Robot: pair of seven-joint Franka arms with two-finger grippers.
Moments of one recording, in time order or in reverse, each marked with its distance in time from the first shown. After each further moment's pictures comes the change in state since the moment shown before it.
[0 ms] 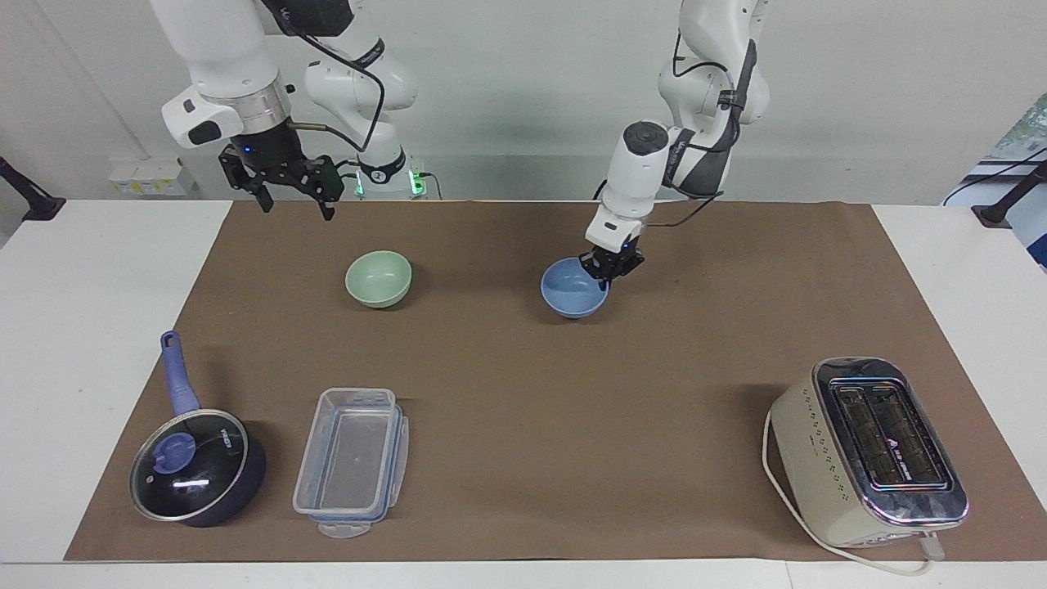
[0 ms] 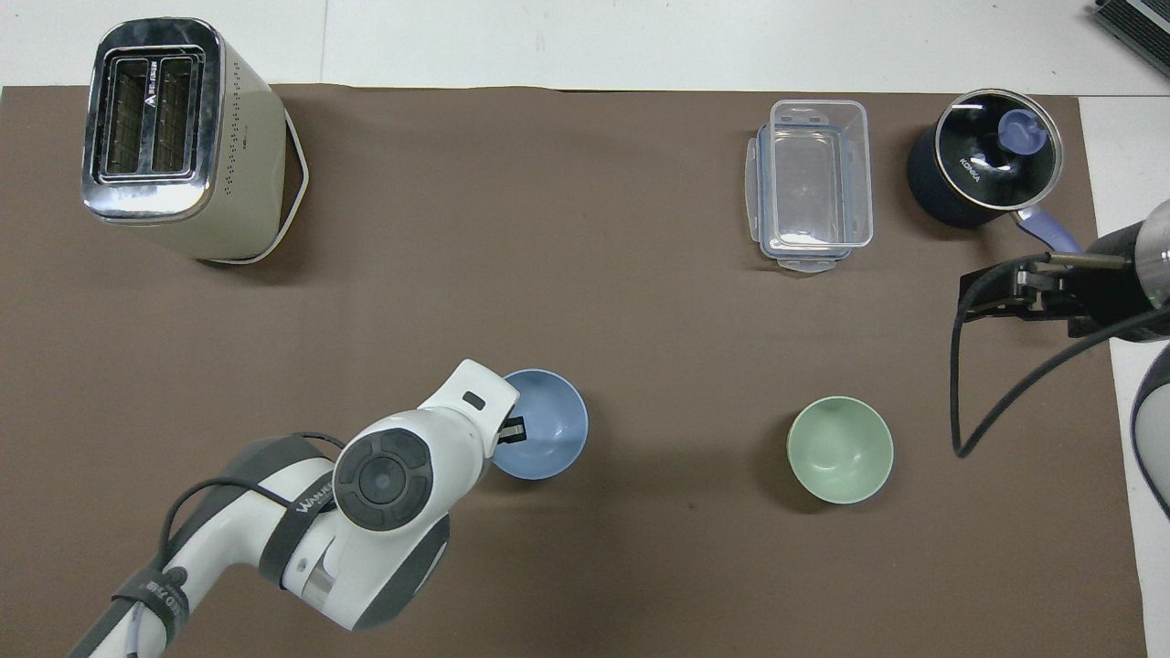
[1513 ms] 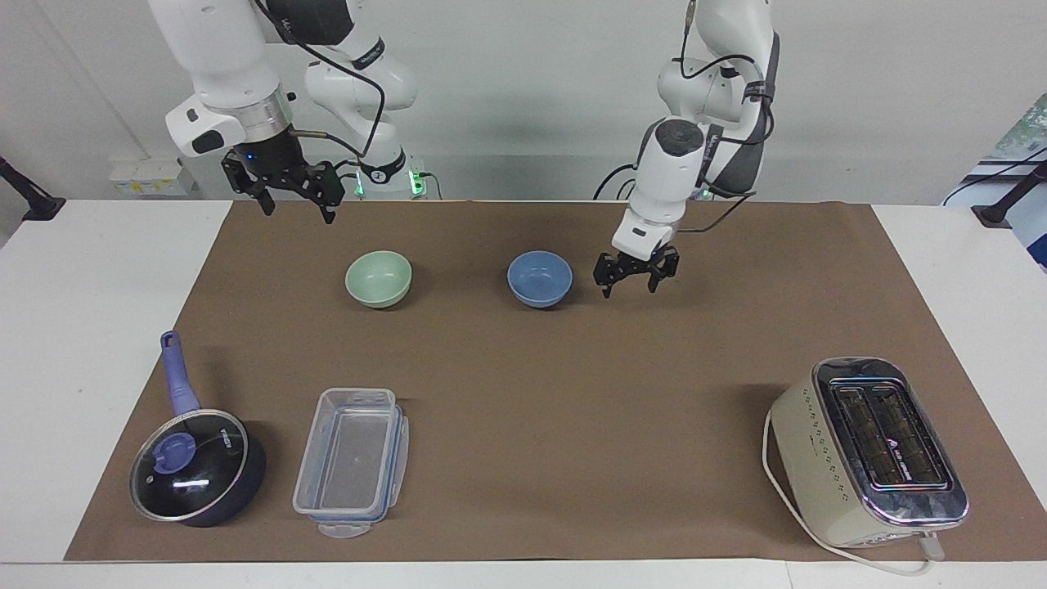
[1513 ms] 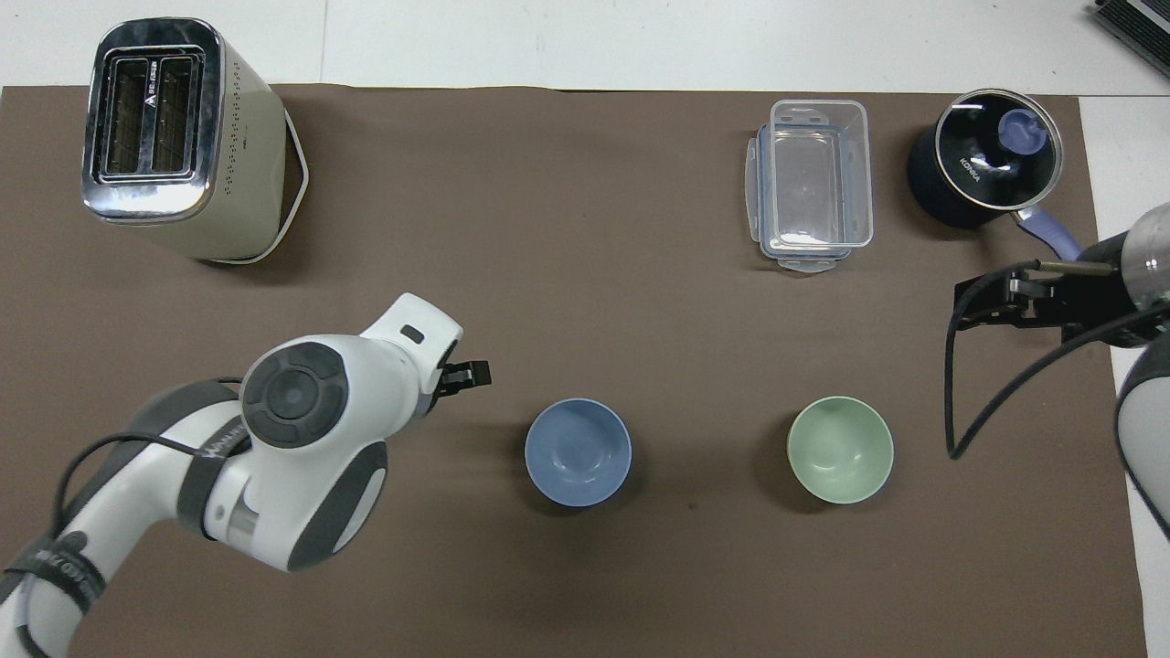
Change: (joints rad) left arm 0.149 -0.007 0.037 0.151 0.000 -0.178 0.169; right arm -0.010 -0.010 -0.002 -0.064 0.000 0.030 -0.014
